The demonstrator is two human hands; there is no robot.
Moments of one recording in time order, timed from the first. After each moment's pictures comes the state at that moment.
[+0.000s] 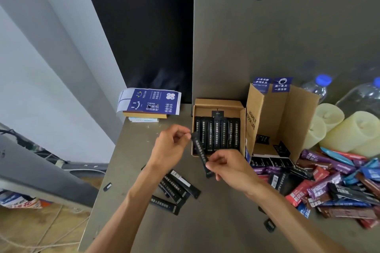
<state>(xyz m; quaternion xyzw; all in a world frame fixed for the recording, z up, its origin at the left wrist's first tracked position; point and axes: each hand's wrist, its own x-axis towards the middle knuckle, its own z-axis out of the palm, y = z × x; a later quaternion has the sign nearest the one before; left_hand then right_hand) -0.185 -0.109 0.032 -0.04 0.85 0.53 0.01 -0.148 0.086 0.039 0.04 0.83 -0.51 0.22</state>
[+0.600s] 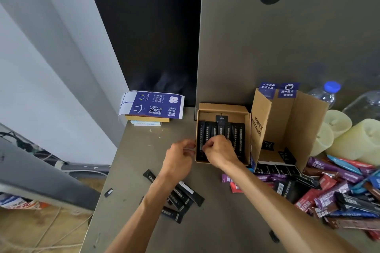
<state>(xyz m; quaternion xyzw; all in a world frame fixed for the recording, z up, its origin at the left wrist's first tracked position) -0.191 -0.097 0.003 -0.05 0.86 0.51 0.08 -0.226 0.049 -0.008 0.10 0.91 -0.37 0.14</state>
